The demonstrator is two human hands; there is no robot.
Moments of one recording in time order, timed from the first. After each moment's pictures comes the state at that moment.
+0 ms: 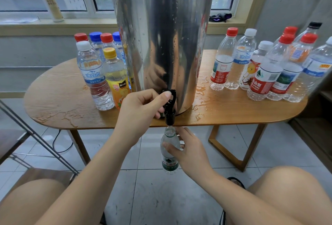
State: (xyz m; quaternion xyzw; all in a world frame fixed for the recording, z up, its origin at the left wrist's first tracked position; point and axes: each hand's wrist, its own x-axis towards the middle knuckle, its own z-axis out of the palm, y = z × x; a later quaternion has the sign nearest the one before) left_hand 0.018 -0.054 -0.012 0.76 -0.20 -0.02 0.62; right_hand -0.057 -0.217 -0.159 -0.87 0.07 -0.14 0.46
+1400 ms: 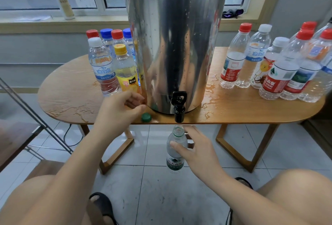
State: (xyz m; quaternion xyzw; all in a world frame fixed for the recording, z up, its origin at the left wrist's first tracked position) left_hand 0.058 0.020 -0.036 0.88 -0.22 0.07 0.42; right_hand -0.069 -0.211 -0.145 -0.85 0.05 -0.15 0.50
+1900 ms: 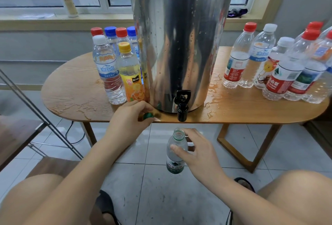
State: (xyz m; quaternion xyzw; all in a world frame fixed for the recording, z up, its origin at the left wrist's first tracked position) left_hand 0.056 0.014 -0.072 0.91 -0.28 0.10 0.29; right_hand -0.078 -0.204 -0.141 -0.85 0.03 -0.13 0.51
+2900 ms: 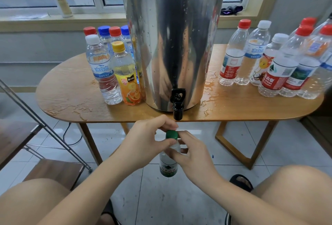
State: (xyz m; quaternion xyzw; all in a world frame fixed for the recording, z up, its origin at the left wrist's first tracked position) left_hand -0.003 -0.018 -0.070 0.85 -0.36 -0.01 0.37; right_hand -0.082 -0.190 -0.140 -0.84 0.04 -0.11 0.53
